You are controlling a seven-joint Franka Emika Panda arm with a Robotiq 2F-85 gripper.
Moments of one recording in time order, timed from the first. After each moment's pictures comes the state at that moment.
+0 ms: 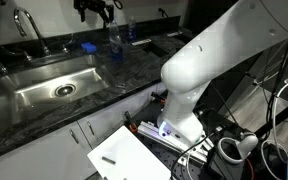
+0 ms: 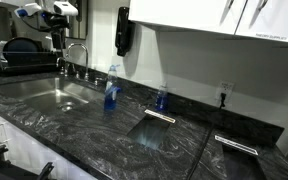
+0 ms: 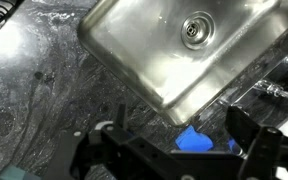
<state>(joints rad) -0.03 -0.53 0.14 -2.51 0.17 2.26 0.94</state>
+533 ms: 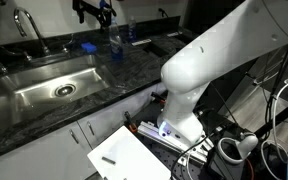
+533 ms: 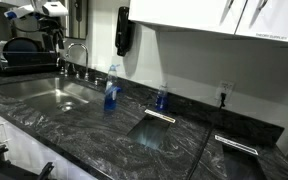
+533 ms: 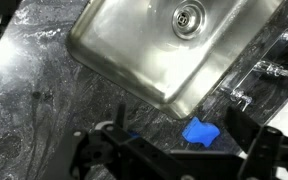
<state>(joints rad) -0.03 -0.58 0.19 -2.58 0.16 2.35 1.13</state>
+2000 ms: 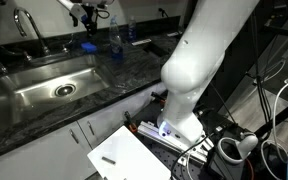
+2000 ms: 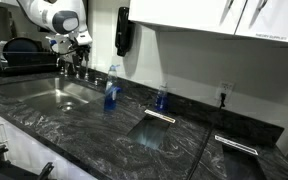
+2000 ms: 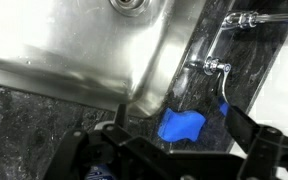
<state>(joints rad) -0.02 -0.07 0.11 -2.35 0.21 2.73 1.23</state>
